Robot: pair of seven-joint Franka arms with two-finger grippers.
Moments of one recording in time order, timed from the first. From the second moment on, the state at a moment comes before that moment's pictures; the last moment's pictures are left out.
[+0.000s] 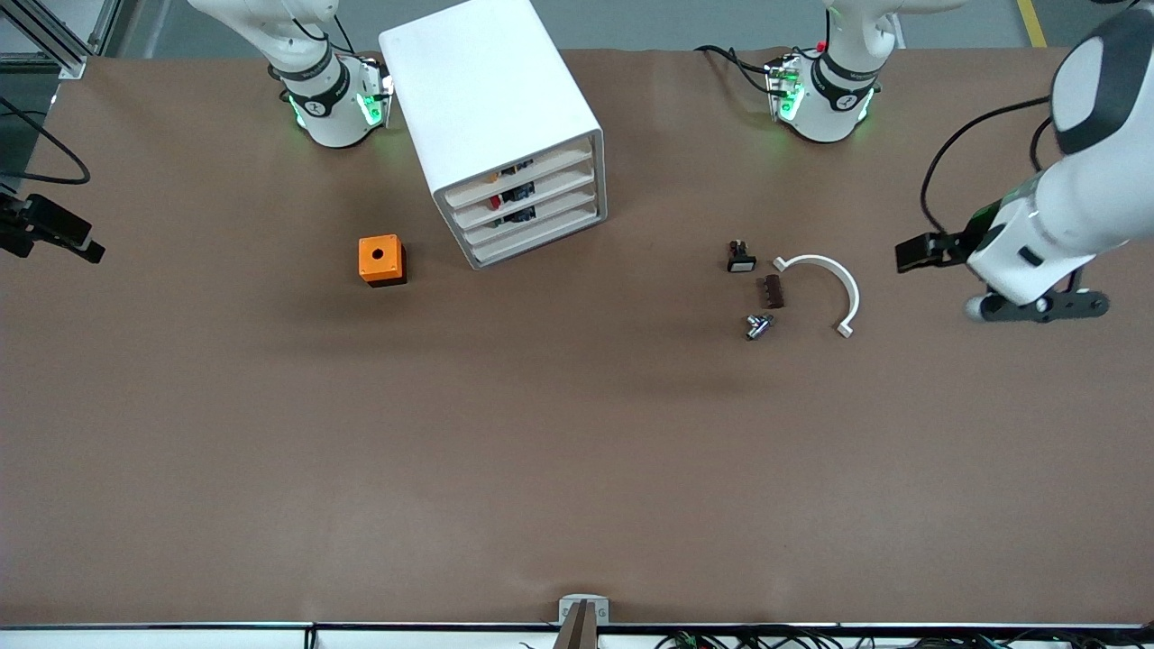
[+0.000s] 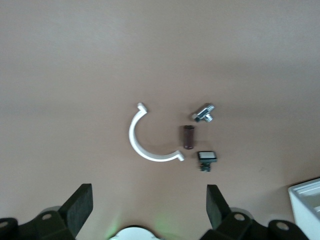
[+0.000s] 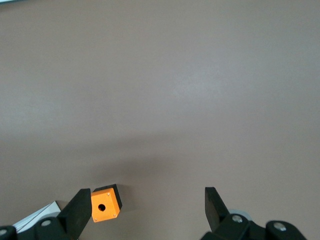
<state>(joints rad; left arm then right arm) -0.03 0.17 -0.12 -1.57 -0.04 1.51 -0.20 -0.12 -0.07 -0.04 -1.71 0.06 1.68 -0.04</state>
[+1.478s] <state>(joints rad) -0.43 0.63 -0.14 -1.47 -0.45 1.67 -1.45 0.06 -0.03 -0.02 -1.70 0.17 1.67 0.63</state>
